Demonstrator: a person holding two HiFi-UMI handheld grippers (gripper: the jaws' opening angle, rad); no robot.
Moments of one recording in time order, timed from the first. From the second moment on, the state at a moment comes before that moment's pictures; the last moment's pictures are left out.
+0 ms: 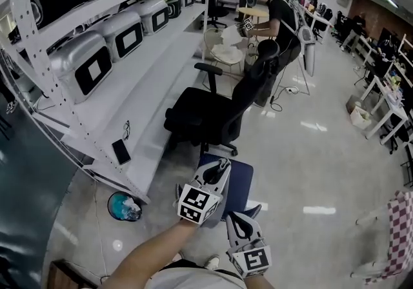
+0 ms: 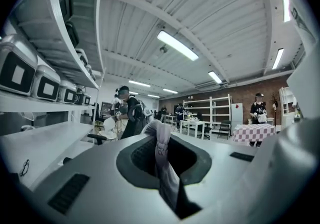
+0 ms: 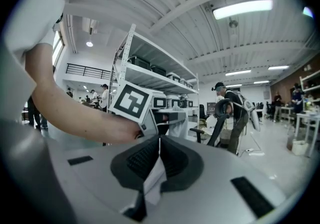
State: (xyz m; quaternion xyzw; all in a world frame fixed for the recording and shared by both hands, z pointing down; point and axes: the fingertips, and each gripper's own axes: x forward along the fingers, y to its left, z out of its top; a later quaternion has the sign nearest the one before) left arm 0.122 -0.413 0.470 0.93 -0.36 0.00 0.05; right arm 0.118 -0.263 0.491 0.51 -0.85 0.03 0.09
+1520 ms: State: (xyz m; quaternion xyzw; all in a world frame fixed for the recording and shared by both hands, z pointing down) left arm 0.134 -0.358 0.641 0.91 -0.24 0.27 0.22; right arm 0.116 -0.268 0.497 0.50 -0.86 0.06 0.07
